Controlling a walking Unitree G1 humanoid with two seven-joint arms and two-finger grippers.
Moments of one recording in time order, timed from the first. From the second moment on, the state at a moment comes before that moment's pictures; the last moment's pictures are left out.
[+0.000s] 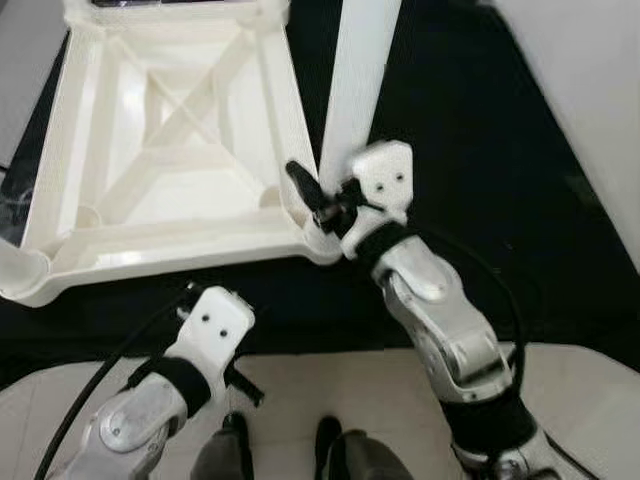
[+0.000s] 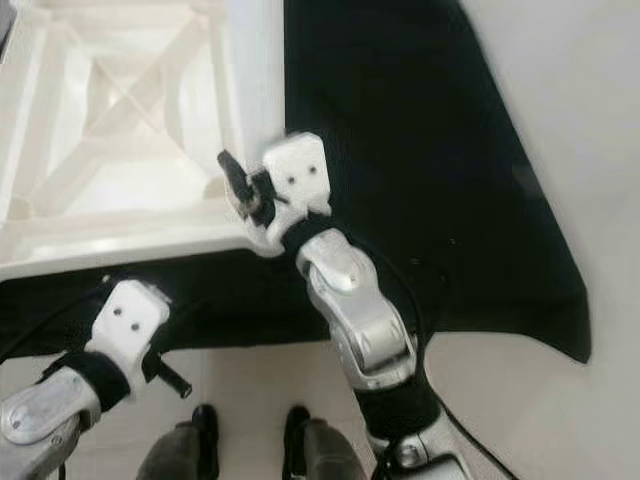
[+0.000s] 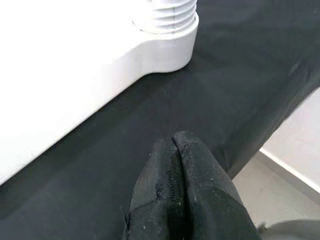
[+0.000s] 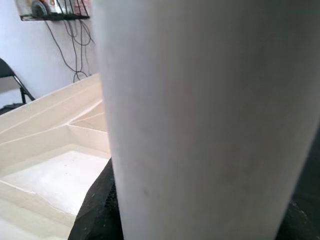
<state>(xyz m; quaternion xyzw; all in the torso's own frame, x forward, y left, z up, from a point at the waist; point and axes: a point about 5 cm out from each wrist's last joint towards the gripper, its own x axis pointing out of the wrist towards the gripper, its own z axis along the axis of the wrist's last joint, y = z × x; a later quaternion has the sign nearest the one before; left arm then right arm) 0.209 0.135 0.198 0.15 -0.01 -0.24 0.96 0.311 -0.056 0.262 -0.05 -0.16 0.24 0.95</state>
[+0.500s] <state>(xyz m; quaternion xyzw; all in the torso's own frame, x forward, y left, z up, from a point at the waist) 0.220 0.149 0.194 0.15 -0.02 -0.21 0.97 0.324 -0.080 0.260 0.00 -0.14 0.45 0.89</state>
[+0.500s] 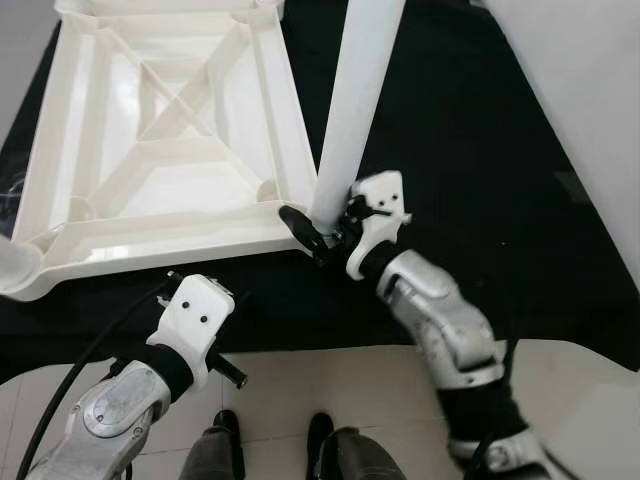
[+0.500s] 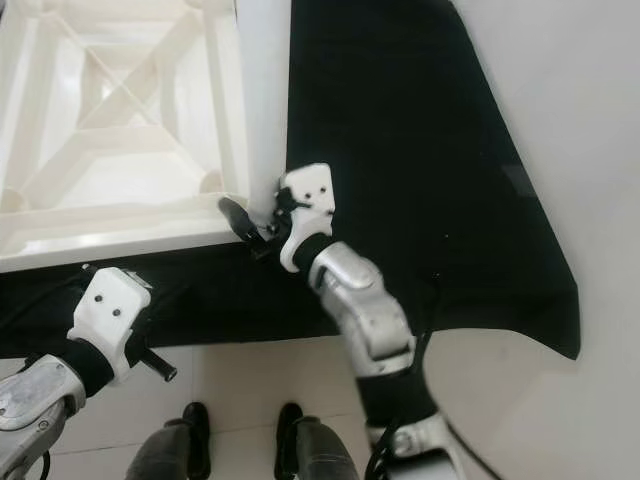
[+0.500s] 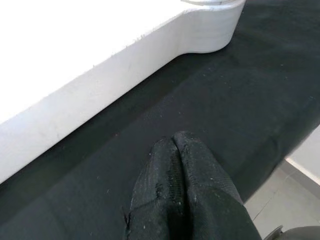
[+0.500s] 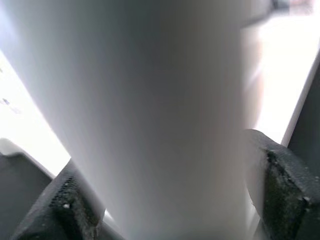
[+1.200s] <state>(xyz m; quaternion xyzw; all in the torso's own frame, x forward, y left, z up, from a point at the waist) 0.231 0.139 0.180 0.14 -0.04 -0.21 0.97 0.357 -0.087 0.261 -0.09 -0.12 0.62 0.77</state>
